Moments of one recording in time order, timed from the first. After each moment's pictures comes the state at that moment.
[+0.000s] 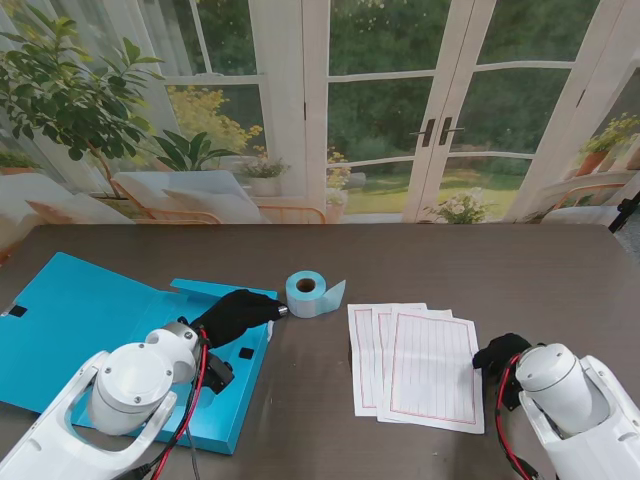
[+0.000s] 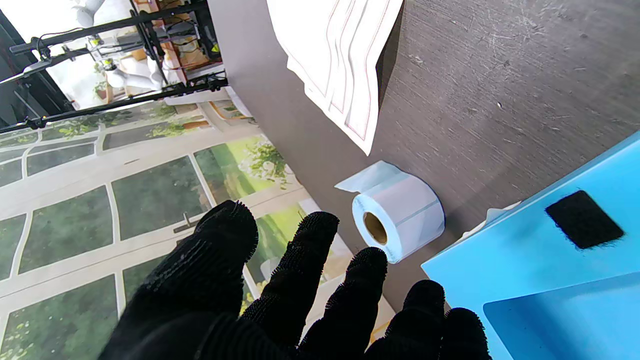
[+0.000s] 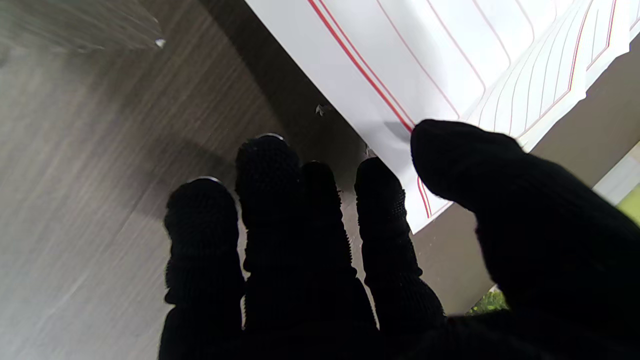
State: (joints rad) left arm 1.63 -1.10 -1.27 -1.91 0.11 0.37 -0.23; right arm -1.59 -1.06 1.44 -1.60 -0.37 0.74 0.29; left_hand 0.87 -0.20 0.34 -0.04 0.77 0.31 0.13 0.20 0.56 0.40 0.06 0.30 0.21 0.38 0.06 0.37 -0.08 0.25 0.16 0.60; right_hand 0.61 -0.75 0.91 0.21 0.69 0.09 1.28 0.34 0.76 0.19 0.91 0.70 1.04 0.13 1.11 0.64 0.67 0.25 1.51 0.66
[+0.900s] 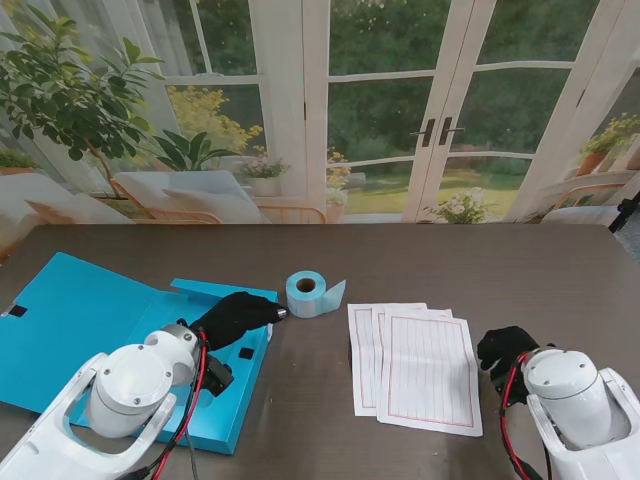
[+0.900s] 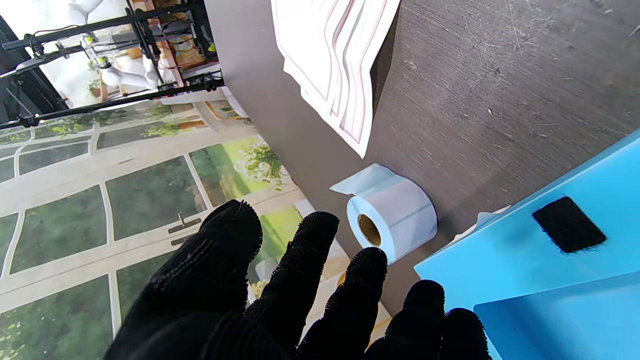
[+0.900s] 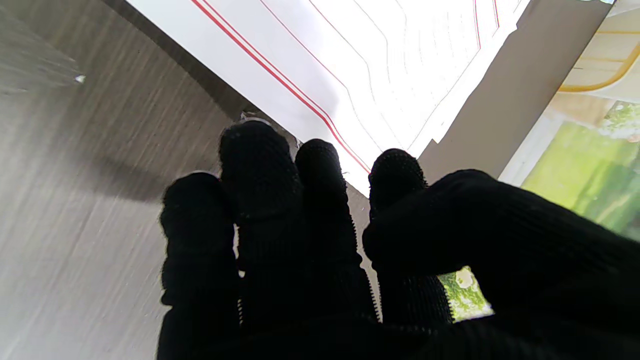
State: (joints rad) left arm 1.64 -1.10 -1.27 -1.92 0.11 0.40 -0.23; right arm -1.67 -1.10 1.53 -1.70 -0.22 0.69 0.20; left_hand 0.90 -0.20 0.33 -0.04 0.77 0.31 0.13 0.20 0.56 0.40 0.06 0.30 0.21 0.38 0.06 0.37 -0.08 0.25 0.16 0.59; right_hand 0.57 -0.64 1.13 1.29 0.89 -0.04 1.28 0.53 0.99 0.15 0.83 0.70 1.15 0.17 1.05 0.58 0.67 0.28 1.49 0.63
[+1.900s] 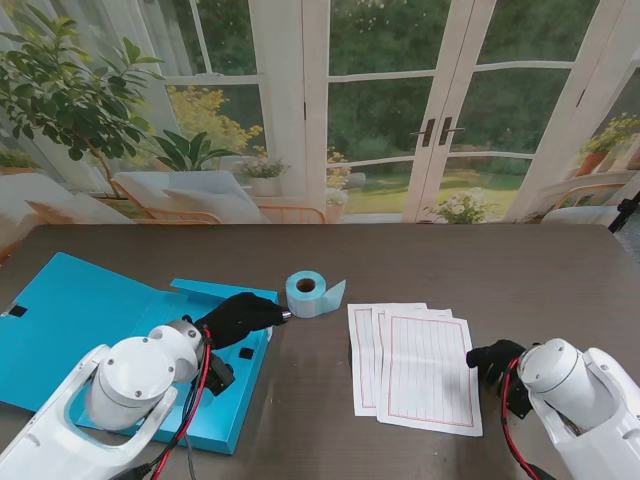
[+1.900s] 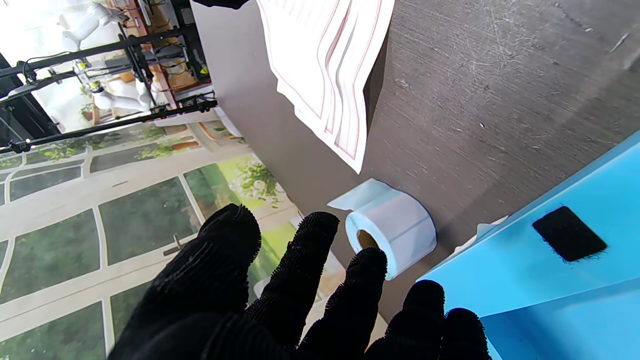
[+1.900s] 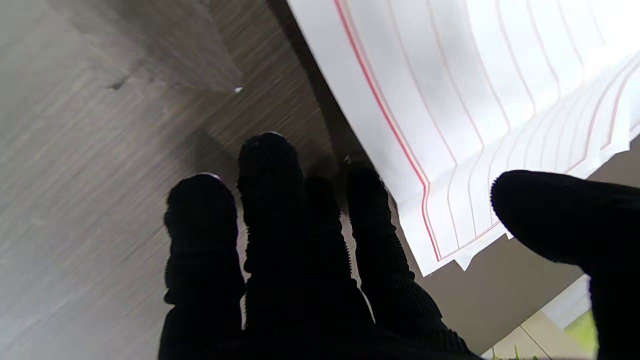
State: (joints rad) left arm 1.61 -1.09 -1.25 -1.93 0.13 0.43 -0.29; right arm -1.58 -0.99 1.41 -1.63 -0.50 0.70 0.54; left_hand 0.91 -0.17 0.30 -0.04 0.77 0.31 0.13 0.20 0.56 0.40 0.06 0.30 0.21 0.38 0.06 0.37 -0.08 0.25 0.16 0.59; right_hand 0.15 -0.64 0.96 0.80 0.59 0.17 0.79 0.37 0.58 0.19 0.88 0.64 0.99 0.14 1.09 0.62 0.67 0.25 1.49 0.65
